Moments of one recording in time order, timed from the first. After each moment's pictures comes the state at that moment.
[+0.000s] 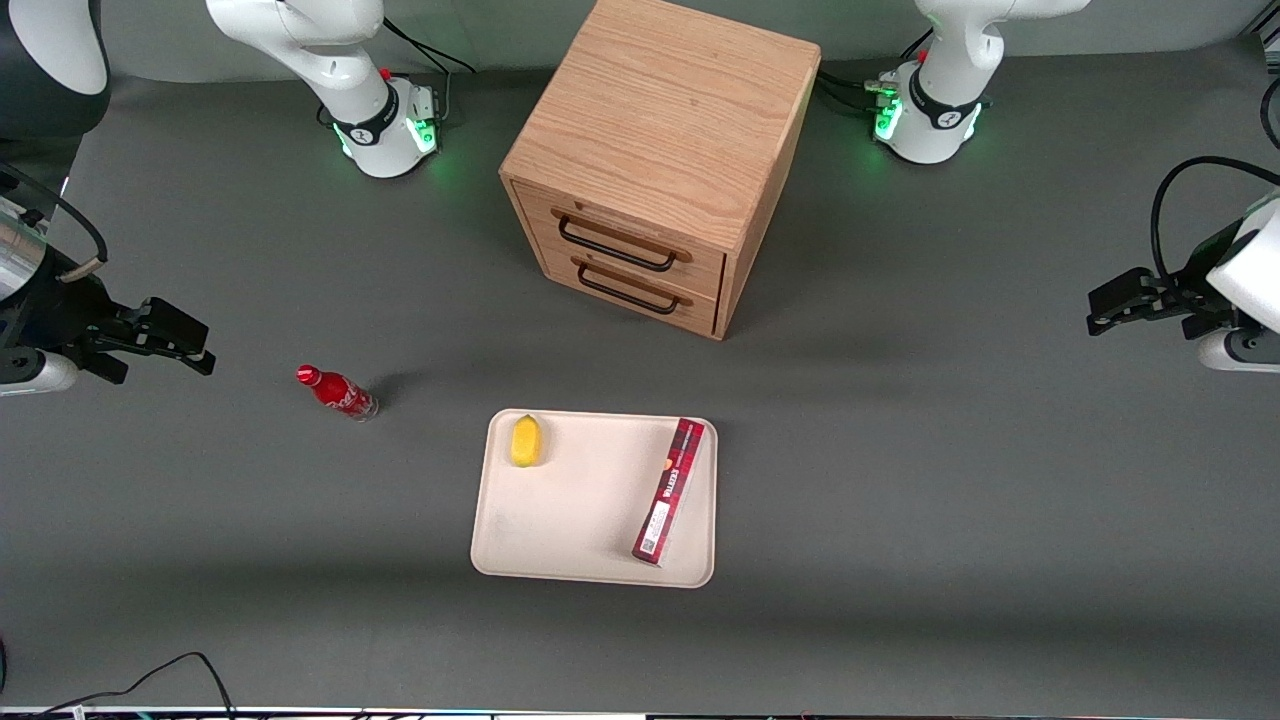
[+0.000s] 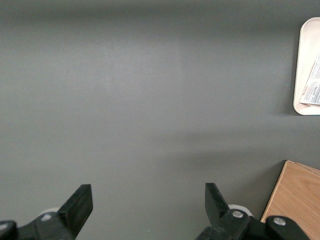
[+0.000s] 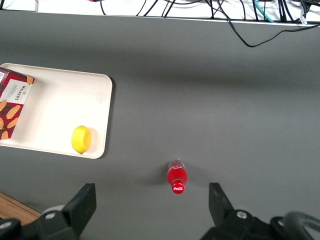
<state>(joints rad) -0.04 0.14 0.12 -1.44 0.01 1.71 0.03</state>
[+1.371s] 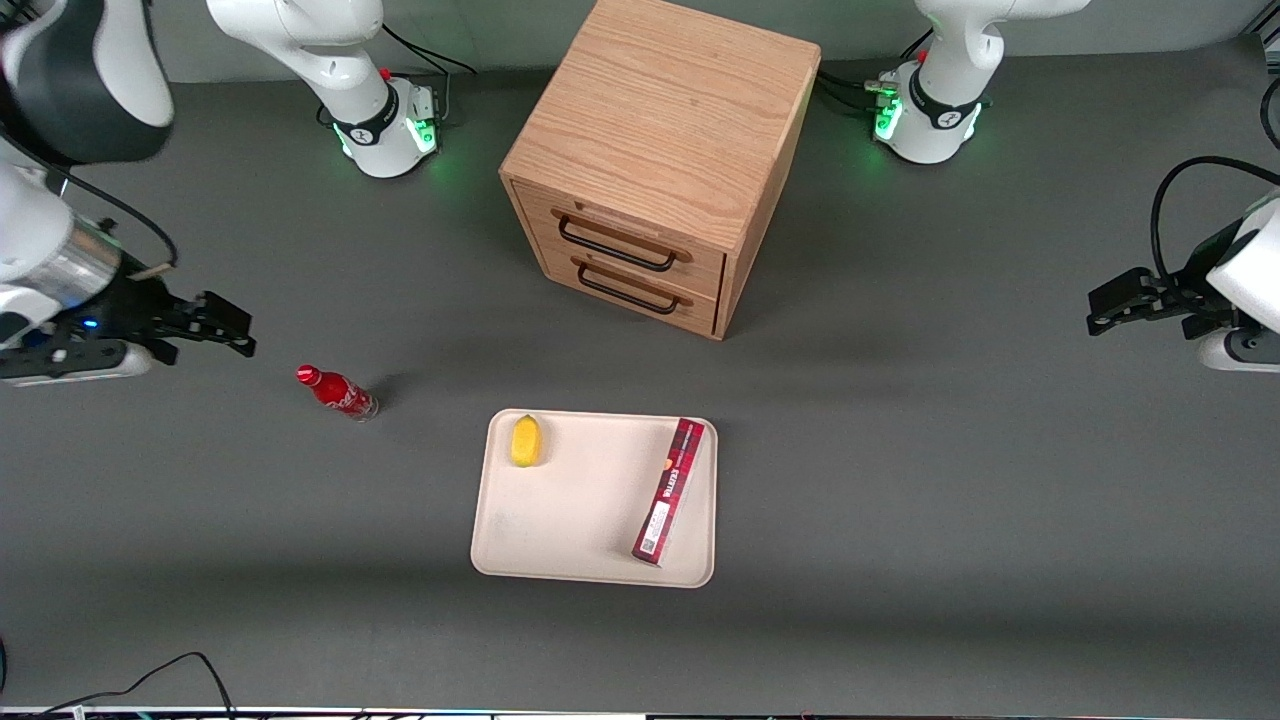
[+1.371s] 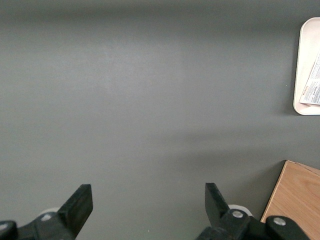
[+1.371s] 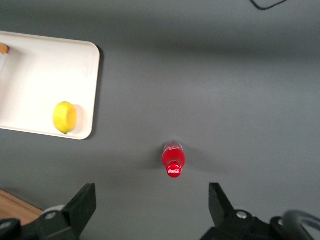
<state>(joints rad) -0.08 -0.02 0.12 -1.86 0.03 1.92 -0.02</state>
